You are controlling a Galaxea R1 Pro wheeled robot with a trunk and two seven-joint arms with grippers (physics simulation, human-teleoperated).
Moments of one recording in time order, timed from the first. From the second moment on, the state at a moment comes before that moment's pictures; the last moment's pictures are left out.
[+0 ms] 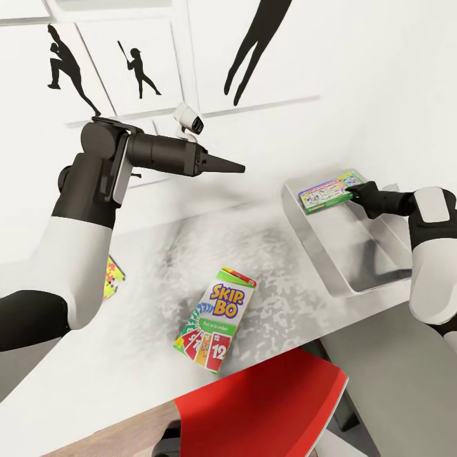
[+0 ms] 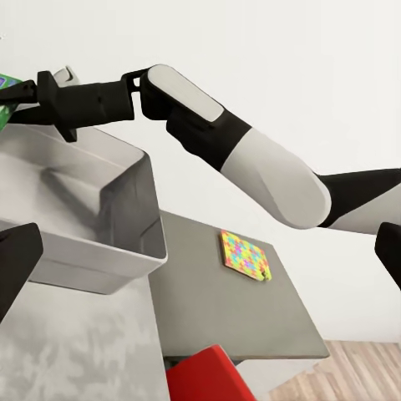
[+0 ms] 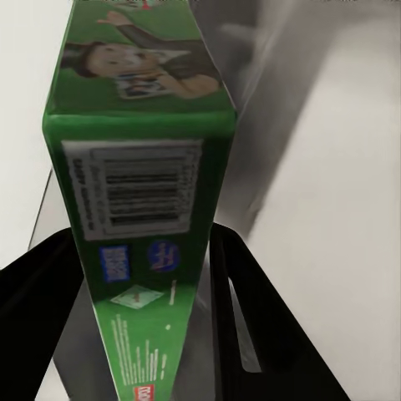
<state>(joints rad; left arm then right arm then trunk) -1.49 -0.02 -0.16 -1.10 -0.02 1.04 -1.57 -1.43 -0.27 -0.43 -0.61 -0.75 0.82 -0.17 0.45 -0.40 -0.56</state>
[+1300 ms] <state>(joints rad) -1.49 -0.02 -0.16 -1.12 -0.02 1.04 -1.57 -1.43 -0.28 -0.44 -0.61 -0.76 0.82 -0.17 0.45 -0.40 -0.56</state>
